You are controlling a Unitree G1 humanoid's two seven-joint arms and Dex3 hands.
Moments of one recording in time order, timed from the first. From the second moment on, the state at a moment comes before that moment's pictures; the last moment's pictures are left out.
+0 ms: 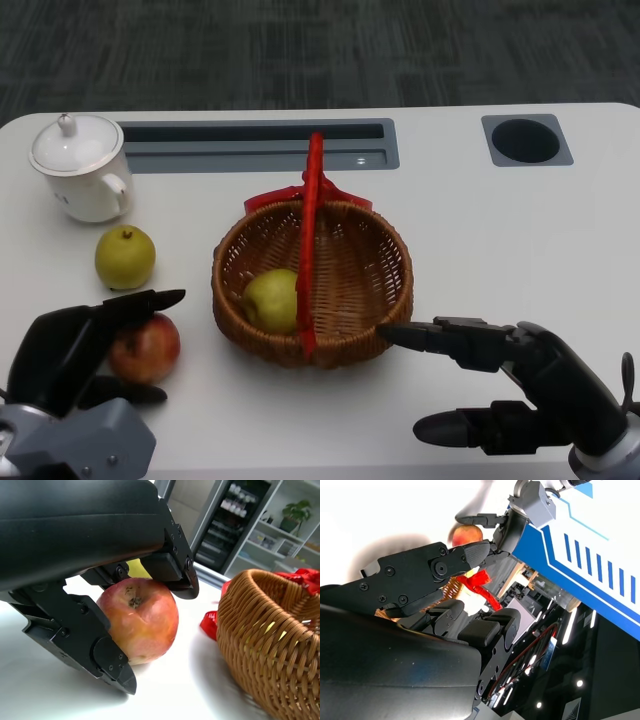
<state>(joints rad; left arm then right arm) -0.43 0.40 -0.31 1.18 0.61 -0.85 0.57 -0.12 -0.15 0.20 0.47 0.04 -1.10 0.40</state>
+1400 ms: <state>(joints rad) -0.38 0.28 -0.17 0.56 0.43 -1.00 0.37 -0.14 -0.14 0.19 0.52 0.03 -1.15 0.39</state>
